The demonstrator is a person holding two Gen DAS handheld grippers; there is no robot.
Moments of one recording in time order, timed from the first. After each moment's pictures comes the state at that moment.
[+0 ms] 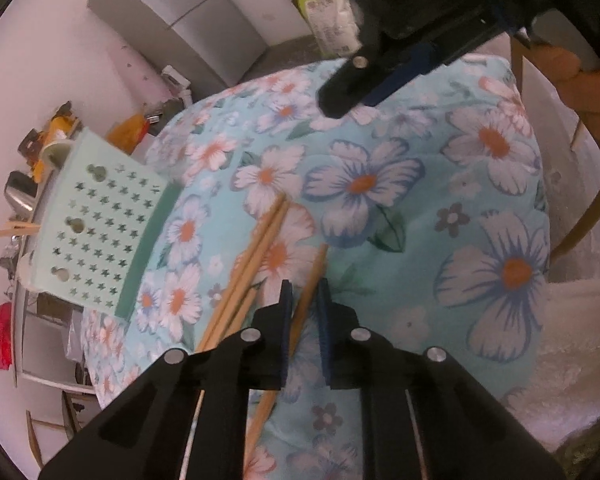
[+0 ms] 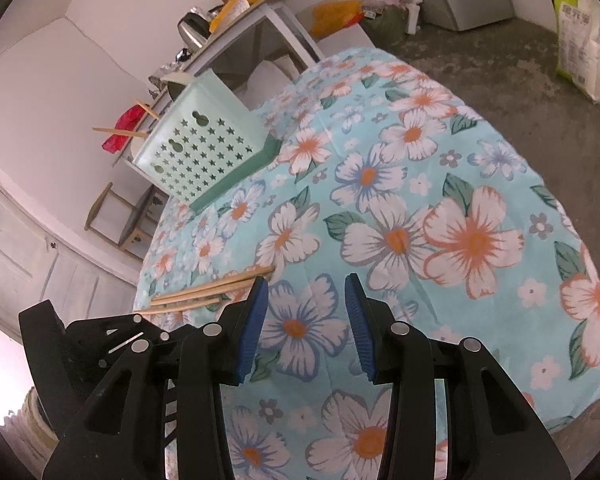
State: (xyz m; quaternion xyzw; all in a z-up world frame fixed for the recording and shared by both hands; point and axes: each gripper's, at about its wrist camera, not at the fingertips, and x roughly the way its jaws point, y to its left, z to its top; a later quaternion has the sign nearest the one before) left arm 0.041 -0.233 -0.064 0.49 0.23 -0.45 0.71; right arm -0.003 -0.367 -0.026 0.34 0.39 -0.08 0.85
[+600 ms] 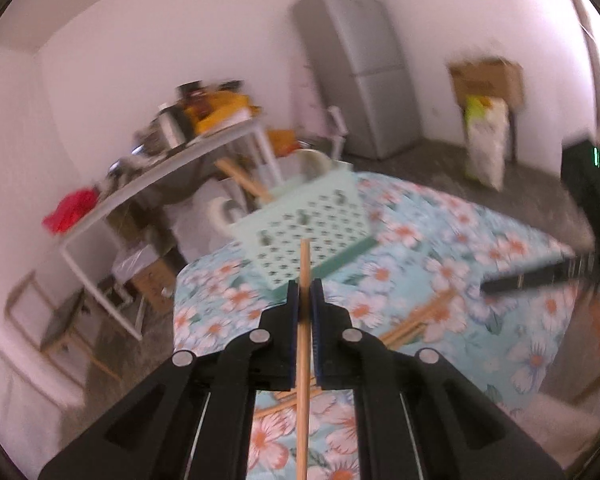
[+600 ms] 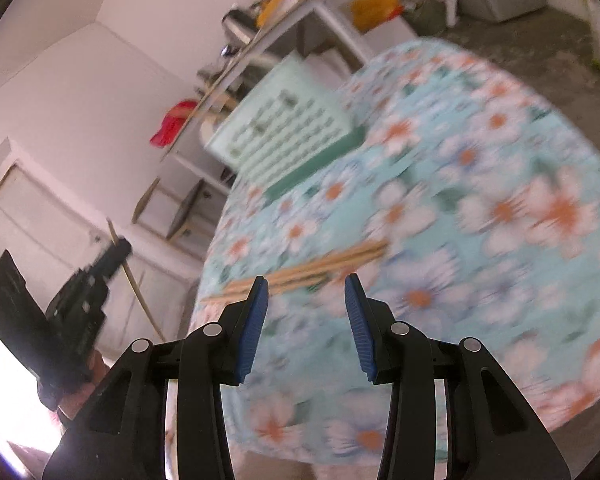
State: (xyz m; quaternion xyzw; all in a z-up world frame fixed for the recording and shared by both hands) left arm 0.083 -0.107 0.063 0.24 0.19 -0.31 0.90; right arm 0.025 -0.300 -0.017 0.37 0.39 0.02 0.84
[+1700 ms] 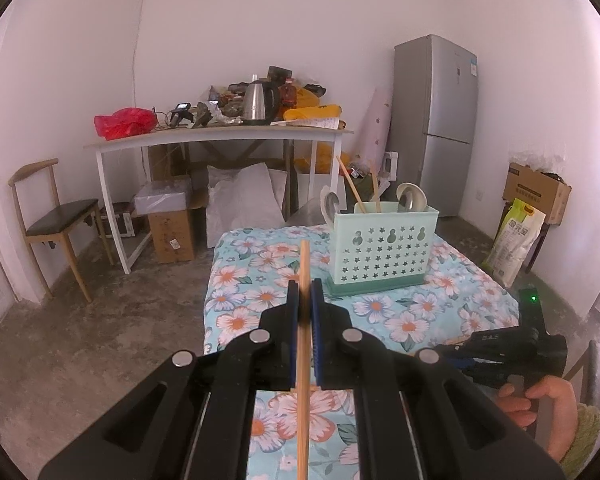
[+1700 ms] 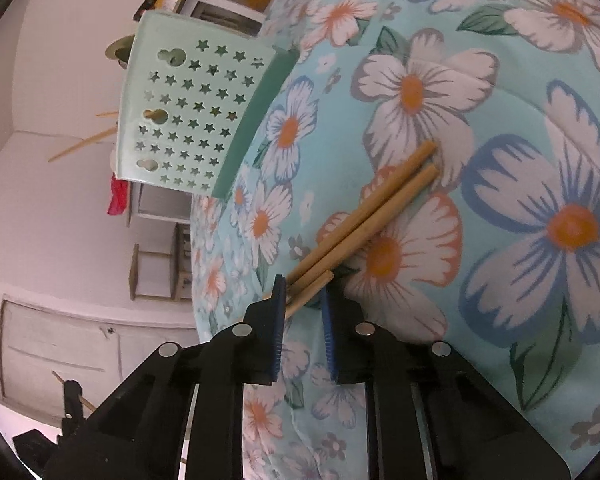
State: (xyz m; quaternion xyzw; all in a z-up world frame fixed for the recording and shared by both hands) left arm 0.116 0.015 0.071 0.04 0.22 -0.27 0.94; right arm 0.072 -0.286 -0.095 0.56 0.37 -0.09 0.73
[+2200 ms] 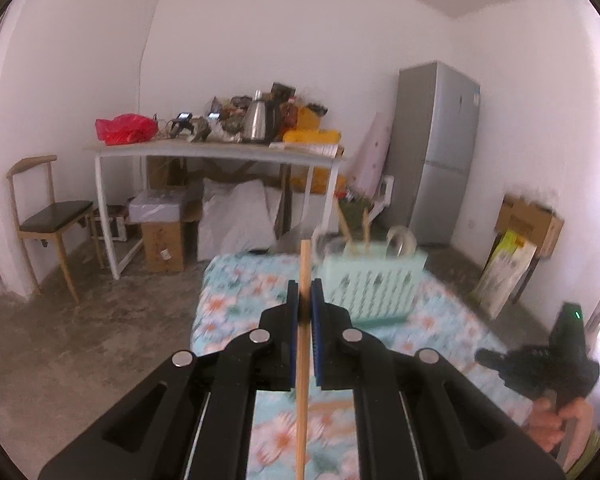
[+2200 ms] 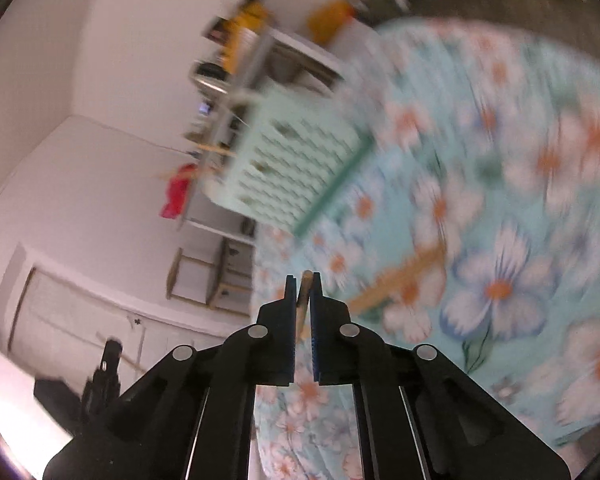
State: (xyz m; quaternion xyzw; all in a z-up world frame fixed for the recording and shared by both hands) left arm 0.131 0.008 0.119 -0.02 0.19 -0.28 0.94; right arm 0.012 -0.321 0.011 0.49 0.27 -0.03 0.83
